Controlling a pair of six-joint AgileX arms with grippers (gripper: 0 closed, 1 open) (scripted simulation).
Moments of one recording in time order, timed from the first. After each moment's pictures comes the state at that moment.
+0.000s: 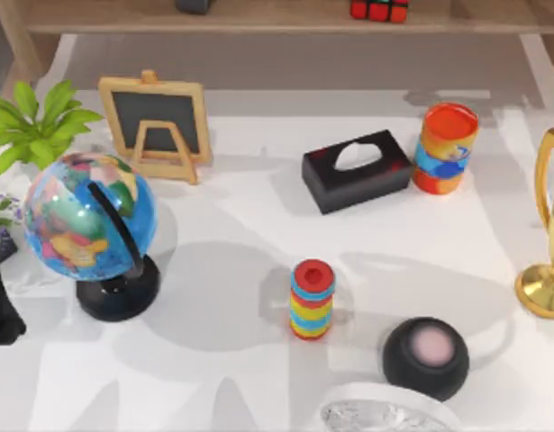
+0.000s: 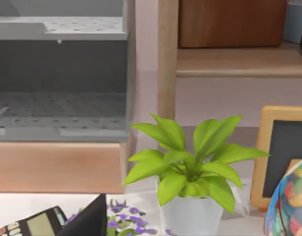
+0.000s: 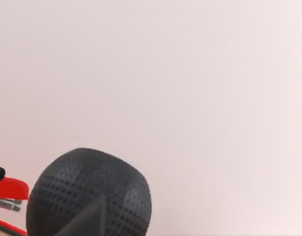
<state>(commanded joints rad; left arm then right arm) 0.00 0.00 0.00 0.00 0.00 0.00 0.16 1.90 1.08 1.60 0.05 -0.56</state>
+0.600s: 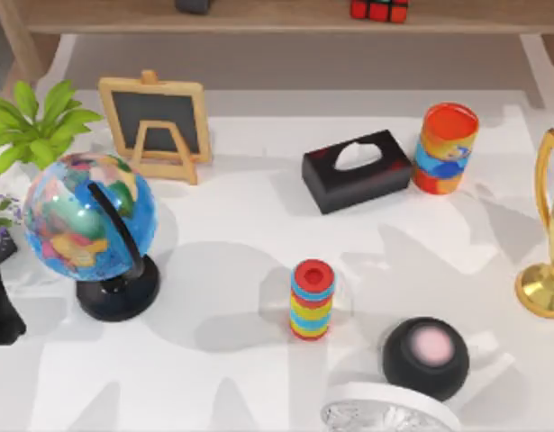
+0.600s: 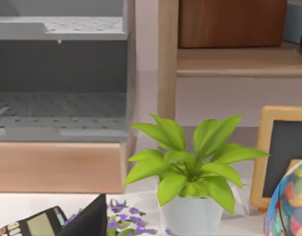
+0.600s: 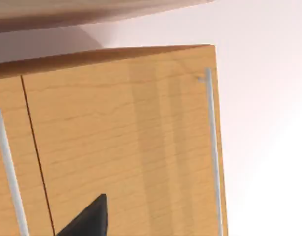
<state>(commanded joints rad) 0.00 0.00 0.00 0.00 0.00 0.00 -0.43 1.77 0.65 1.79 -0.50 -1.20</state>
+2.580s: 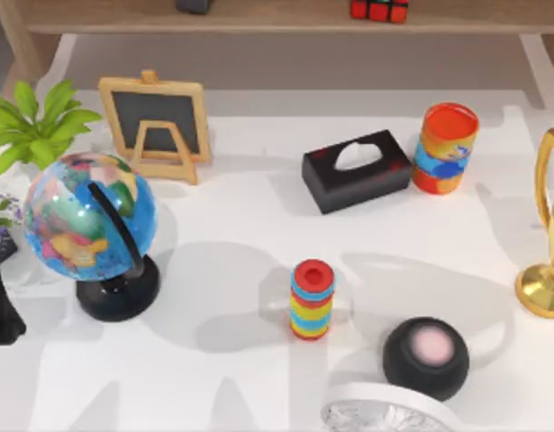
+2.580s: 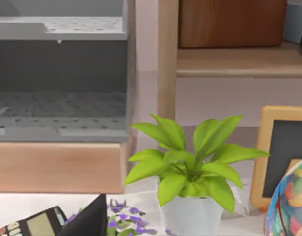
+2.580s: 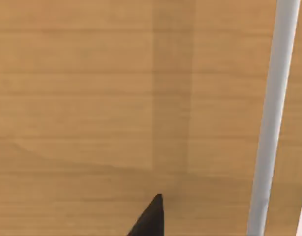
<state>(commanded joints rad) 0.00 0.00 0.00 0.00 0.00 0.00 -0.69 2.06 0.51 1.56 -0.66 -1.55</state>
